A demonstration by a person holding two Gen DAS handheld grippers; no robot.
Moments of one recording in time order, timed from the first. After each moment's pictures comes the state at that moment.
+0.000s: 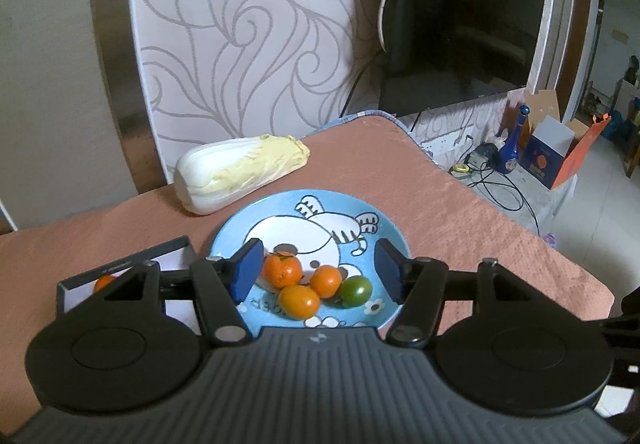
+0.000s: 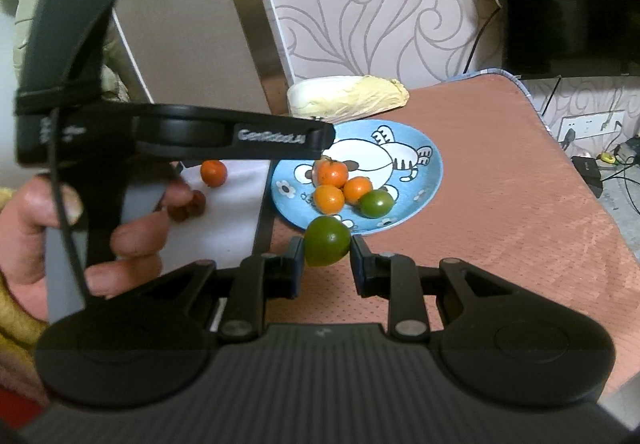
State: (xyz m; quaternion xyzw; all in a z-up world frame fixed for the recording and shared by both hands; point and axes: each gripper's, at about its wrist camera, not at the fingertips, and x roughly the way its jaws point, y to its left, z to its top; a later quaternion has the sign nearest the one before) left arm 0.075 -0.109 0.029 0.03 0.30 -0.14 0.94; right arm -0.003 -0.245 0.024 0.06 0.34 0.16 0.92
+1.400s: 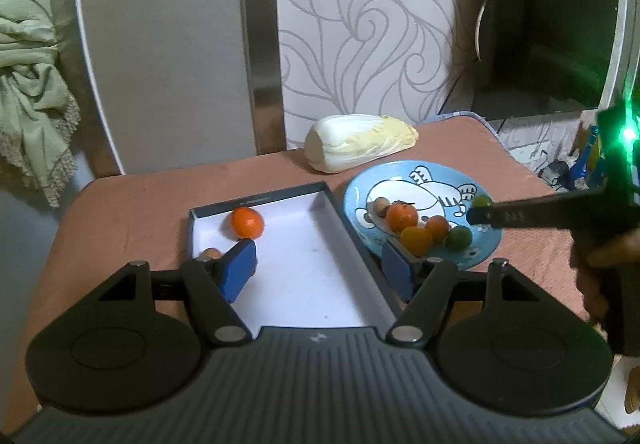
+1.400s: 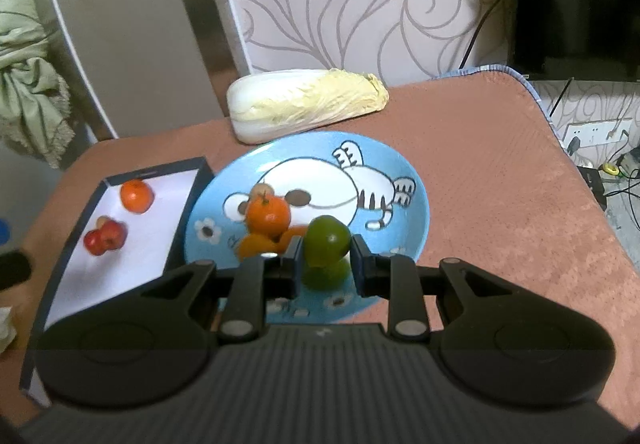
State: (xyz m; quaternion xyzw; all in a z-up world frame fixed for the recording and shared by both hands) left arm -0.007 -0.025 0.024 0.02 0.29 -0.01 0.96; right arm 0.114 -0.250 -0.020 0.04 0.36 0.14 0.92
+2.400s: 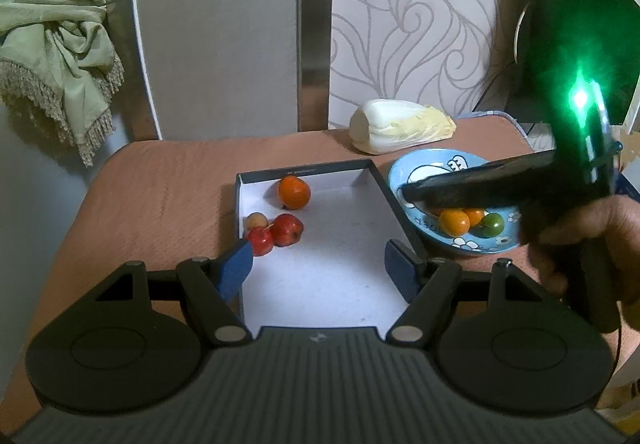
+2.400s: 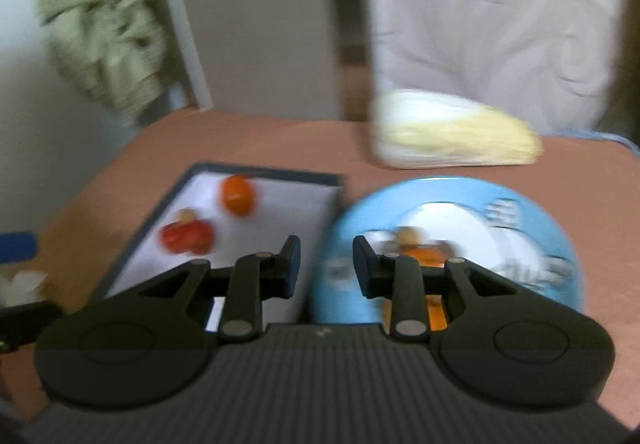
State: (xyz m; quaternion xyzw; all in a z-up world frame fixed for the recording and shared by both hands) left arm -0.029 0.008 0.015 -0.02 0.31 0.04 0.95; right arm 0.130 -0.145 -0.010 -0.04 0.34 0.29 0.89
